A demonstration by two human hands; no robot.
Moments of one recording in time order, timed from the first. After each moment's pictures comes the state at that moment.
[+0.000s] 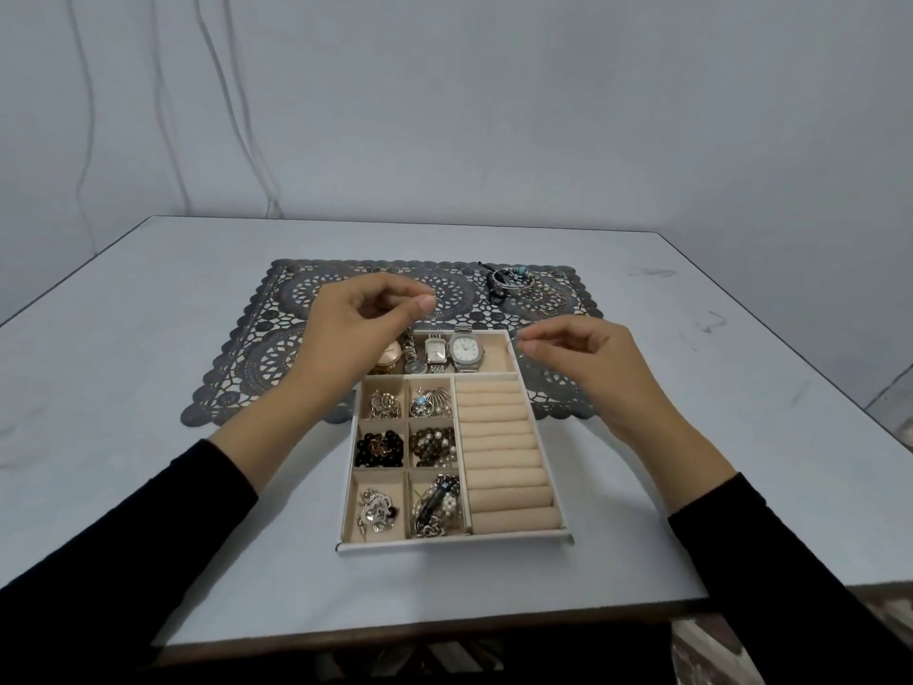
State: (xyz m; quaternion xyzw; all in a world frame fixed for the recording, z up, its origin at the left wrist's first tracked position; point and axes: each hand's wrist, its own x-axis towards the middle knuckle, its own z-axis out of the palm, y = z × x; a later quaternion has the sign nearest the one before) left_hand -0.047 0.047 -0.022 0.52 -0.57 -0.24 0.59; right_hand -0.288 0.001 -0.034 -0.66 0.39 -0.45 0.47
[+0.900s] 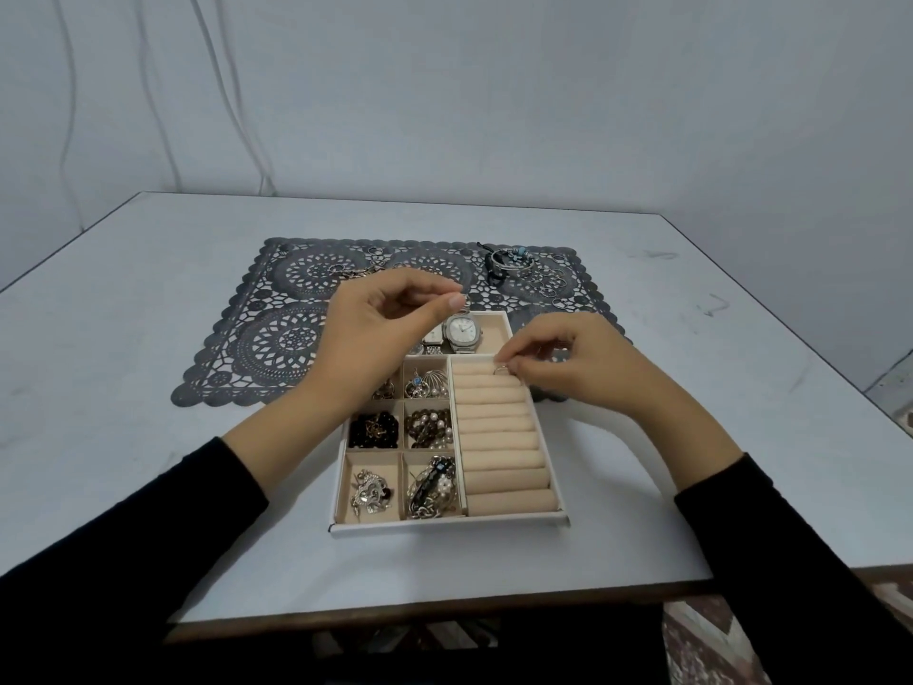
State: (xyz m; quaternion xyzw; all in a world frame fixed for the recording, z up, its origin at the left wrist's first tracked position) left_hand -0.076 0.058 -0.027 0.47 -0.58 -0.26 0.61; right_hand -0.289 0.003 -0.023 -0.83 0.36 -0.26 0.33
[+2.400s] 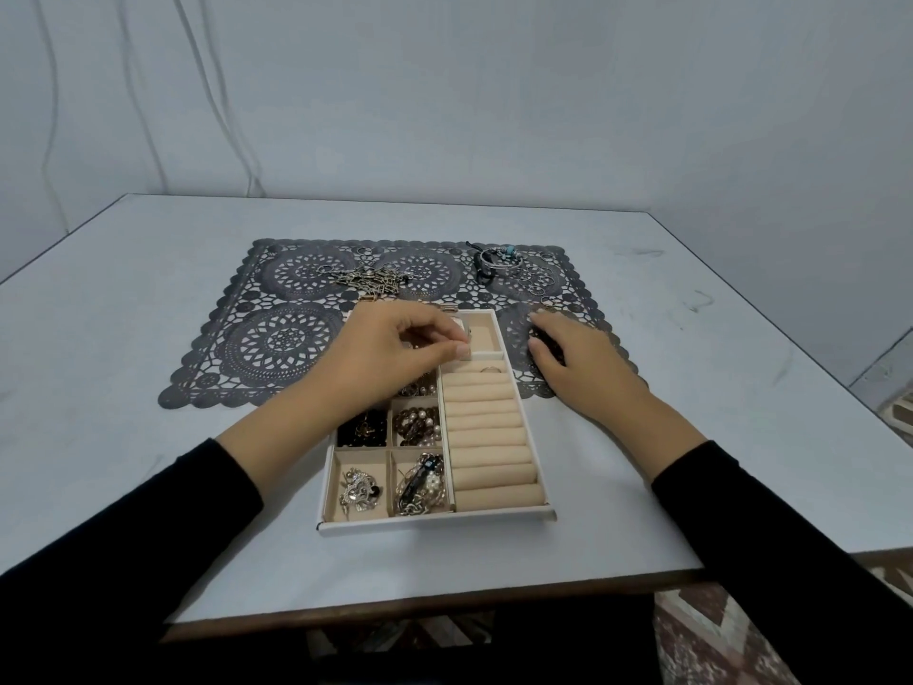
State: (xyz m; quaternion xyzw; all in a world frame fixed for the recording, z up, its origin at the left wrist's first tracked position) left_hand -0.074 0.052 -0.037 0.53 -0.70 -0.22 0.42; right_hand -0.301 -0.023 -0.068 -0.83 0.49 -0.24 0.11
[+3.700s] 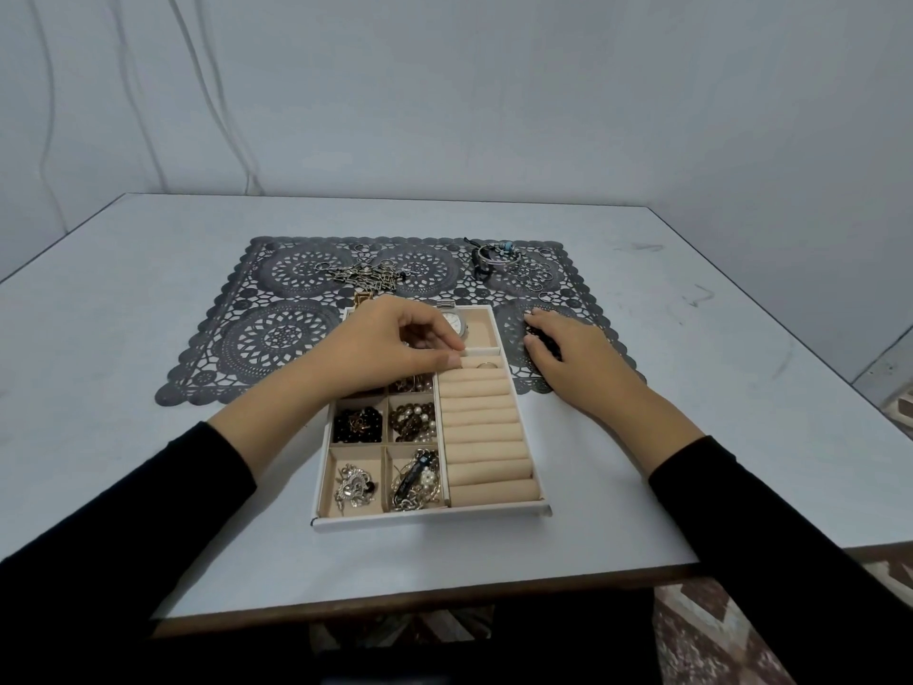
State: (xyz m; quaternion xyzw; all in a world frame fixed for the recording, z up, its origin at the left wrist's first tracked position) left_hand -0.069 0.043 -0.030 0.54 -0.72 -0.29 0.33; right_hand -0.300 -0.022 -0.067 -0.83 0.49 -0.23 0.13
